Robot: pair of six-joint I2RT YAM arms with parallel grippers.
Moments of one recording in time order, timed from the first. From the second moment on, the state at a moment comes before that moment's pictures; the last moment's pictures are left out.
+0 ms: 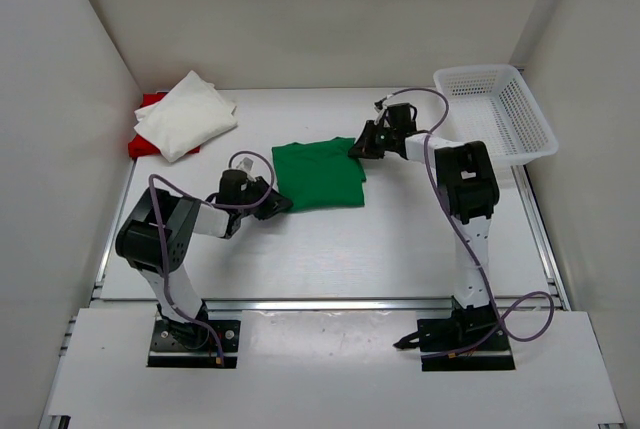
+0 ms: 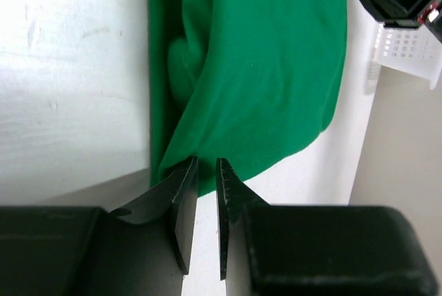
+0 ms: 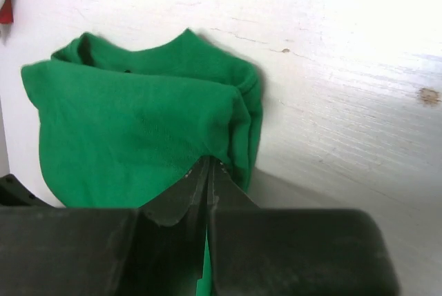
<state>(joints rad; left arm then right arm) -0.30 1.75 0.58 0.57 0.37 -0.93 0.24 2.28 1.57 -0.01 -0.55 0.49</state>
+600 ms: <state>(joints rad) -0.22 1.60 0.63 0.39 0.18 -0.80 0.26 1.86 1.23 0.07 -0.54 0.53</state>
